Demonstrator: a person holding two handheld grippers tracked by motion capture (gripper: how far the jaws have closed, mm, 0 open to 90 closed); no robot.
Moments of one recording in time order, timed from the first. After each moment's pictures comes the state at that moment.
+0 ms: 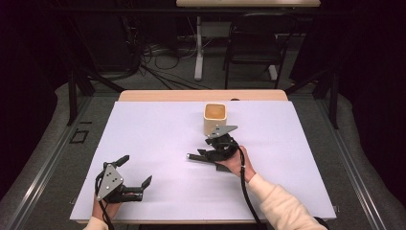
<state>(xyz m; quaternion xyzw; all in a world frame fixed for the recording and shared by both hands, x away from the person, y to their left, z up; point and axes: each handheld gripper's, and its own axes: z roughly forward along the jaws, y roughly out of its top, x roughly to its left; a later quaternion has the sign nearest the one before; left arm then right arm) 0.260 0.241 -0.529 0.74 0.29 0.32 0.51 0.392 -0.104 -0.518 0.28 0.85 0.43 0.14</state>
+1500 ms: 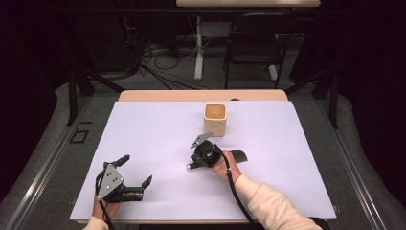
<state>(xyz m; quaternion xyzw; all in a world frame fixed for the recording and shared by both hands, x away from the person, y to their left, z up) 0.261 0.240 -0.529 0.74 0.29 0.32 0.51 0.389 -0.059 -0.548 0.25 0.90 0.34 0.10</state>
